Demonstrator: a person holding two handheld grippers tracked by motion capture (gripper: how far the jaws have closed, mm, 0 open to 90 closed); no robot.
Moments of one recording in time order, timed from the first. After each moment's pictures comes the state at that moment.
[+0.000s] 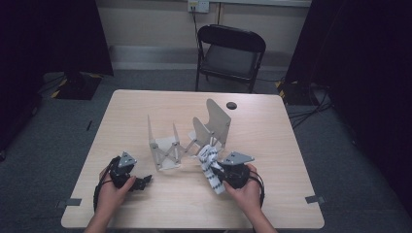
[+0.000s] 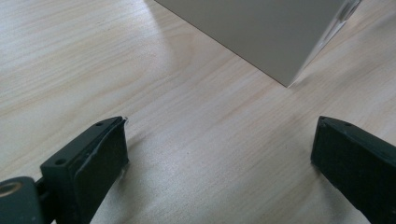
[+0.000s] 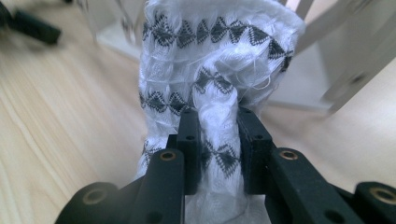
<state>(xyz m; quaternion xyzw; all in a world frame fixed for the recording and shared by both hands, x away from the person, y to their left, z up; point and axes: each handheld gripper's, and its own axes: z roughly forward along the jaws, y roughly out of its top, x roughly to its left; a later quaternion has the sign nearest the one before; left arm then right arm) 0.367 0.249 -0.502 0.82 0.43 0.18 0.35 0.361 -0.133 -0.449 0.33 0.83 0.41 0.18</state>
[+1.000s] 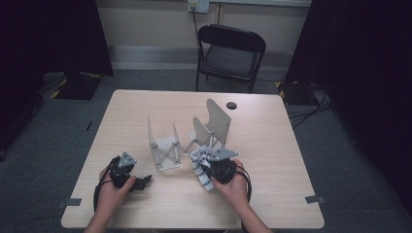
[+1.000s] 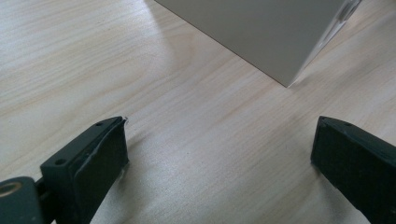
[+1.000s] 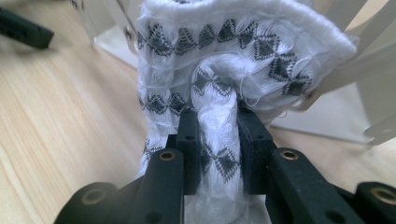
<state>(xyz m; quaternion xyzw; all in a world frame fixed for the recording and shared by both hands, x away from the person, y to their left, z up) 0.367 0.250 -0.502 0.82 0.42 0.18 0.35 0.379 -0.097 -0.467 0.32 0.85 0.39 0.17</state>
